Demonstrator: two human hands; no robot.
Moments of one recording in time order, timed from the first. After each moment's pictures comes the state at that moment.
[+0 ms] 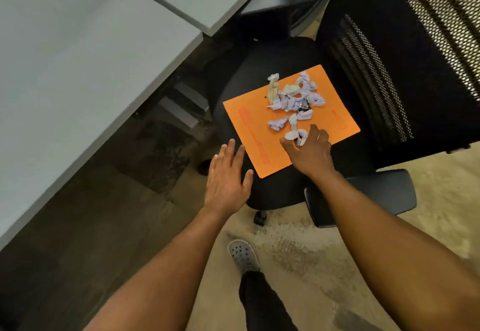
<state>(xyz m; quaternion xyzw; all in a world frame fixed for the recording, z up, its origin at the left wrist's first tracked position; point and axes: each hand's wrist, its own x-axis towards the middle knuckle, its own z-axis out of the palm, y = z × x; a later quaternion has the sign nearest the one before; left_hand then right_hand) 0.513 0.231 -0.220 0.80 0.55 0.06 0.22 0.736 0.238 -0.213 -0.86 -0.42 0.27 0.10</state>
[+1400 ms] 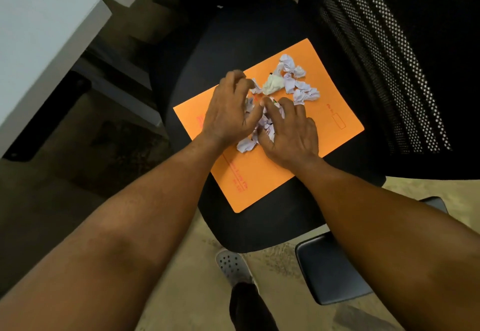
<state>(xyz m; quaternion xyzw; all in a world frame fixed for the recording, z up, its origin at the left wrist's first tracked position) 0.653 0.416 -0.299 0.85 0.40 0.26 0.23 0.787 0.316 -0.300 -0.77 -0.64 0.03 0.06</state>
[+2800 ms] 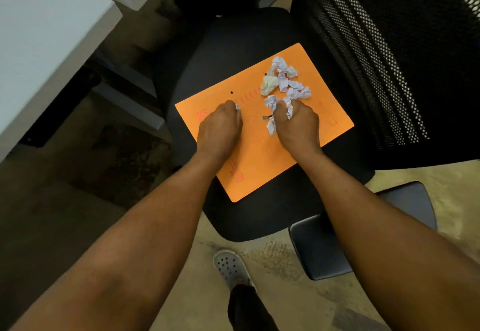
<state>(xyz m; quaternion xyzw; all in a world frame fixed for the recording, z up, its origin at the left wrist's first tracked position) 0.634 0.374 -0.287 0.80 0.54 0.12 0.21 0.778 0.307 -0.248 -0.83 -0.41 0.20 0.32</state>
